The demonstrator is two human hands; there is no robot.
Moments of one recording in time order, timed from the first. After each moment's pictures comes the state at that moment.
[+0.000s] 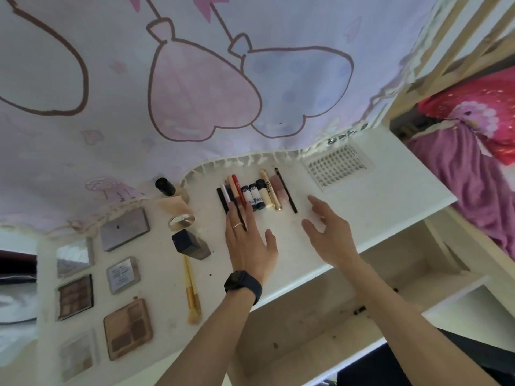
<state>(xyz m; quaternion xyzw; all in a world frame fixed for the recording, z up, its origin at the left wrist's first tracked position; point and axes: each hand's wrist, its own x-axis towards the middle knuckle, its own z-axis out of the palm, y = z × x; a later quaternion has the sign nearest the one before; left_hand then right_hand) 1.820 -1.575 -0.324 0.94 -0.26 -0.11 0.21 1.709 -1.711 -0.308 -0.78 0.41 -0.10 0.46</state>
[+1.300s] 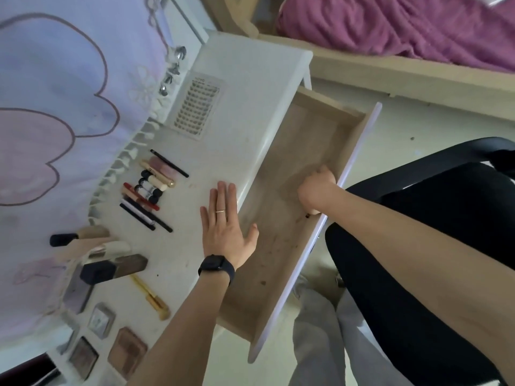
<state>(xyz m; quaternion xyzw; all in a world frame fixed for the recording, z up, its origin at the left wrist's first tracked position) 1.725 -1.575 -0.351 0.78 -0.61 -0.09 -0.07 1.554 -1.730 -0.392 -0.81 0.33 0.45 0.15</state>
